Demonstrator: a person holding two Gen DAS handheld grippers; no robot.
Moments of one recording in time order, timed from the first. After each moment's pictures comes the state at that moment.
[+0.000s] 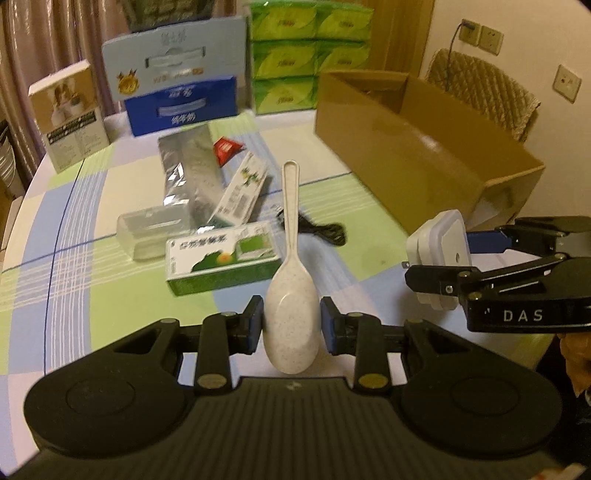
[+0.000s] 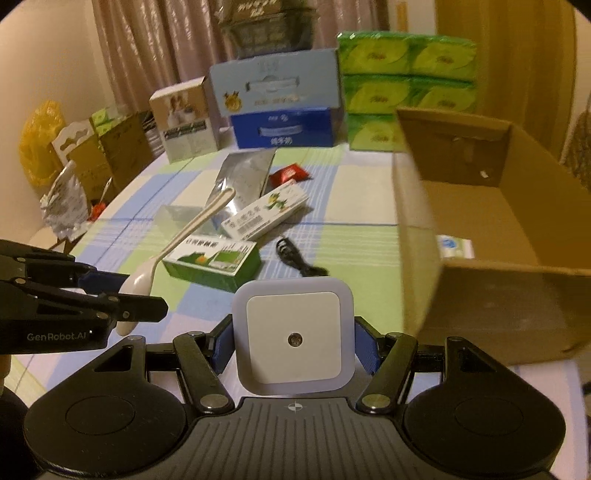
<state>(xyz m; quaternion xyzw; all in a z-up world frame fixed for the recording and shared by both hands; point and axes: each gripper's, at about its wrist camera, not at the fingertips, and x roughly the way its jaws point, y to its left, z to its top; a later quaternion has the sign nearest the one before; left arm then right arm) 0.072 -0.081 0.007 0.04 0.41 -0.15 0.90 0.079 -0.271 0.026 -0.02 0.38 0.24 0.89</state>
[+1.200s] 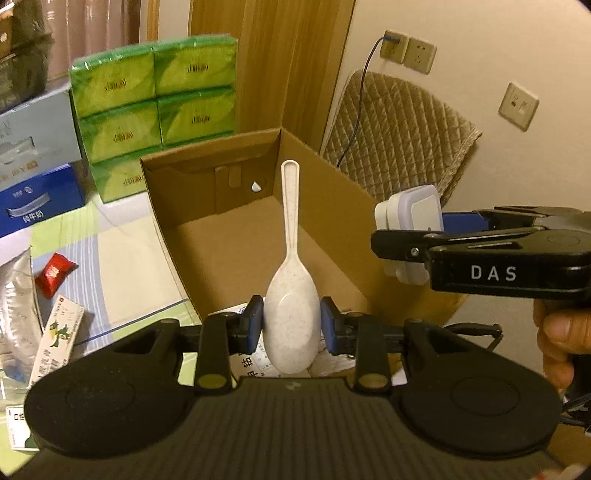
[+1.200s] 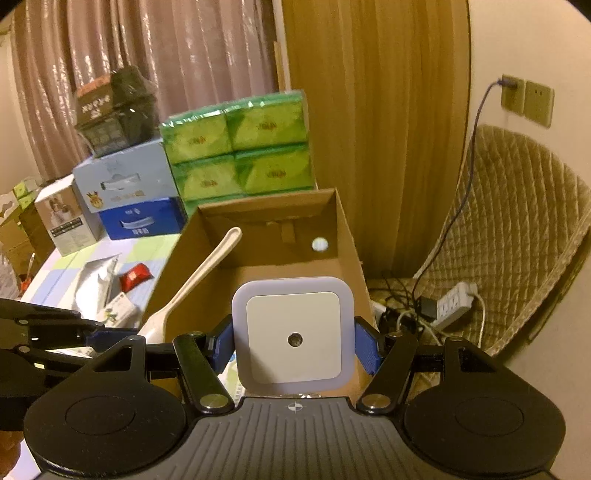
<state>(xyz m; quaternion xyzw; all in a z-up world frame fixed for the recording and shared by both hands) 0.196 -0.286 0.042 0.03 0.39 -0.25 0.88 0.200 -0.448 0.100 0.01 0.35 0.14 0.93</state>
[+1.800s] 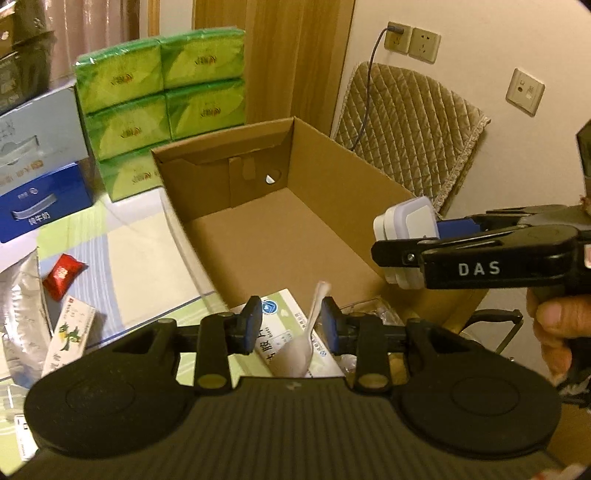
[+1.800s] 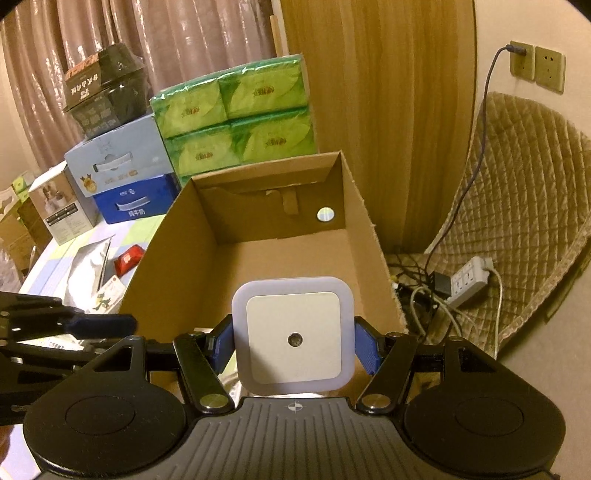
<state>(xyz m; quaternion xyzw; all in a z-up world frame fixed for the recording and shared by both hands) 0.197 -0.268 0.029 0.05 0.38 -0.25 0.89 0.218 -0.444 0.070 0.02 0.38 0.15 0.91</state>
